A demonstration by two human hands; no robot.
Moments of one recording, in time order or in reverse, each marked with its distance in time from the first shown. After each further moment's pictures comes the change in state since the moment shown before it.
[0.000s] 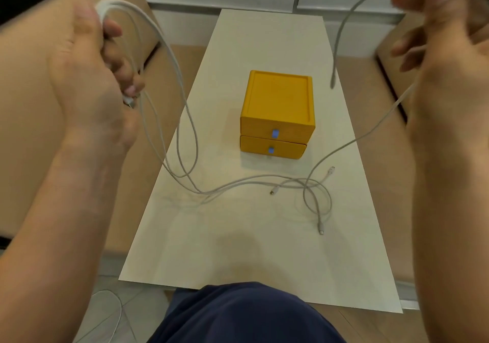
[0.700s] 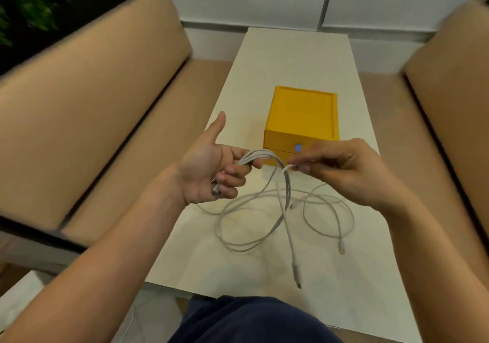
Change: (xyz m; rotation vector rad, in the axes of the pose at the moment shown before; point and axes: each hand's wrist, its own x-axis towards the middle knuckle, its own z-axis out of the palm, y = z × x) left_hand -0.038 -0.057 -0.007 0.034 -0.703 -1.098; right_hand -0.056 0.037 0.035 -0.156 -0.921 0.197
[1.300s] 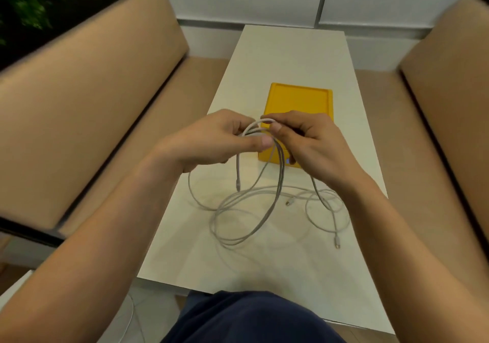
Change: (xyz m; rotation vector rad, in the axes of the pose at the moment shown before) left_hand -0.008 0.034 0.034 1.008 0.263 0.347; right_hand 0.039 -0.026 0.028 -0.031 0.184 0.129
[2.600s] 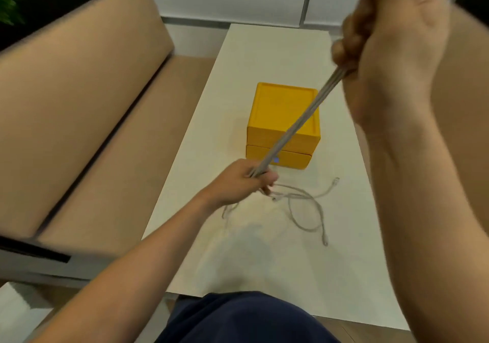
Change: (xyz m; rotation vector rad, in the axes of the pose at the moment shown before) left_hand 0.049 -0.080 0.099 -0.225 0.046 0.066; right_hand 0.031 -0.072 -0.067 0.686 0.518 -0.240
